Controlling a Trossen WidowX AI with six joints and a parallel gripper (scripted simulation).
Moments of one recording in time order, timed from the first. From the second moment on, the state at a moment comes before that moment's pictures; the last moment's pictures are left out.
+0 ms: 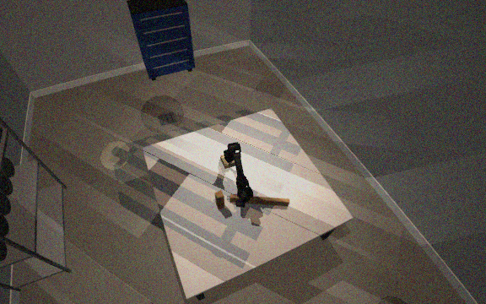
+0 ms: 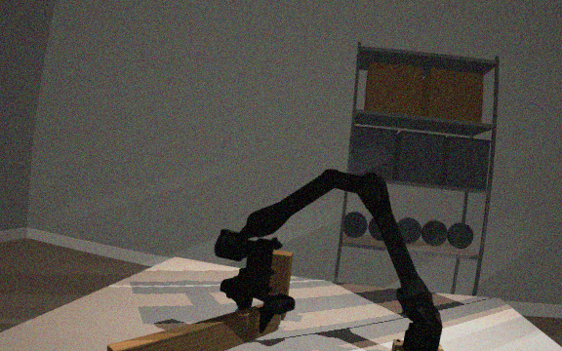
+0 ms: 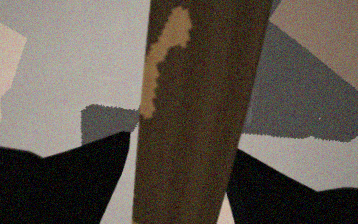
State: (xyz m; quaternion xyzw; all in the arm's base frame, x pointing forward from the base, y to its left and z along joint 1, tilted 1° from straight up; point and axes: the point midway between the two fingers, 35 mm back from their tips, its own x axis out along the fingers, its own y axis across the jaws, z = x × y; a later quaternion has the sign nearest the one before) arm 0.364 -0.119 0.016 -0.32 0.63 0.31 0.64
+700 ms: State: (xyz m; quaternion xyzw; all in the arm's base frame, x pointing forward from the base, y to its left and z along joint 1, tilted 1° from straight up) arm 0.364 -0.119 0.015 -0.32 0.63 0.31 0.64
